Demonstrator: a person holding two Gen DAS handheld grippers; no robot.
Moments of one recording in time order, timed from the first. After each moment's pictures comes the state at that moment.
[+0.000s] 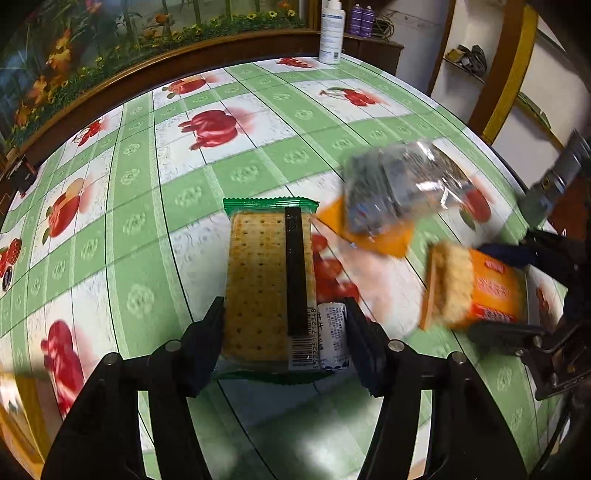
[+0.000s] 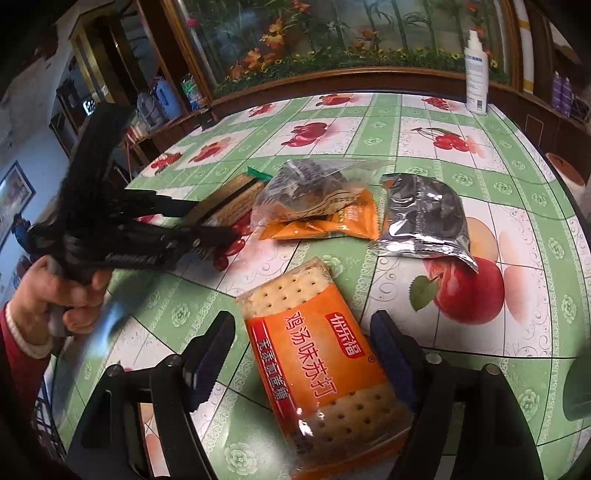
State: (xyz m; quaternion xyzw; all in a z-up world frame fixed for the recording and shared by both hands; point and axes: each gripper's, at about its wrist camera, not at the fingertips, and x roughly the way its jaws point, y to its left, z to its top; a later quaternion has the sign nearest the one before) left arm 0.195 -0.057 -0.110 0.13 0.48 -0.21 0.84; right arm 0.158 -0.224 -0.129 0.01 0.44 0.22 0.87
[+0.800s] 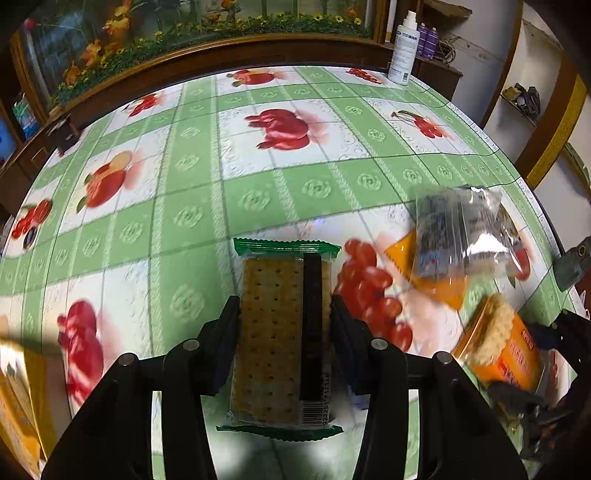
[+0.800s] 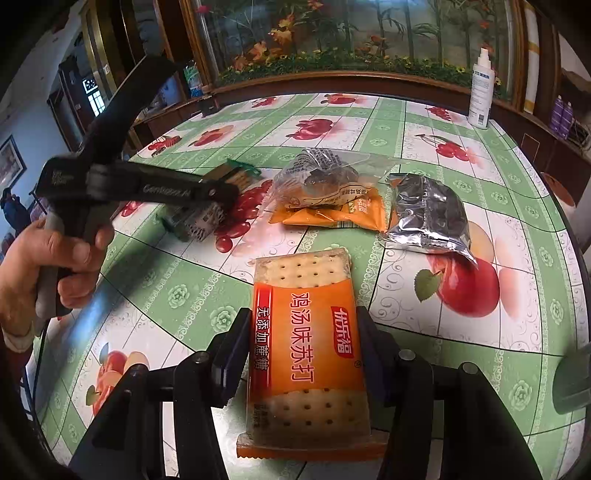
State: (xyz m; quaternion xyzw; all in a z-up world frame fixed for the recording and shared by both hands) left arm 0.221 -0.031 -0.109 0.06 0.49 -0.12 0.86; right arm 0.144 -0.212 -0.129 -0.03 0.43 0.20 0.88
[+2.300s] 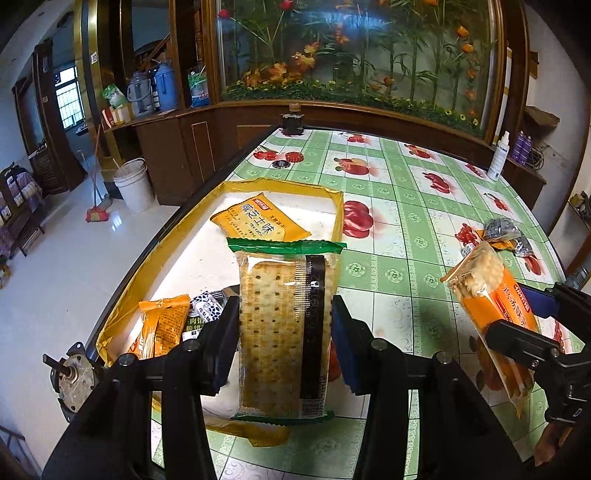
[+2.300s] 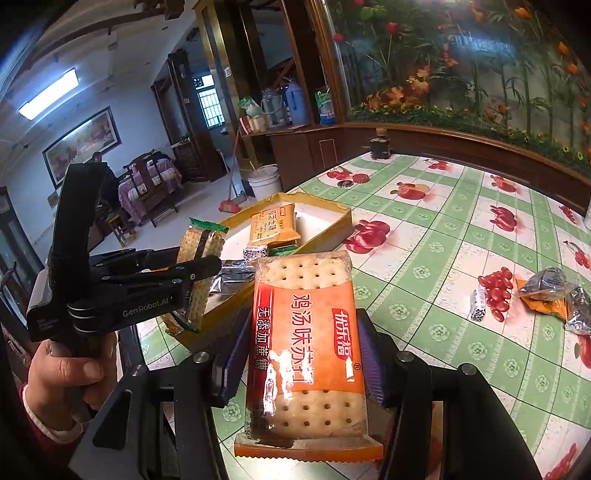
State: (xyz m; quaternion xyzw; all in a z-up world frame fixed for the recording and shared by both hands) left arm -0.009 0.154 -0.048 -0.04 0.37 0.11 0.92; right arm 0.031 -0.026 -0.055 -0.05 0.34 0.39 0.86
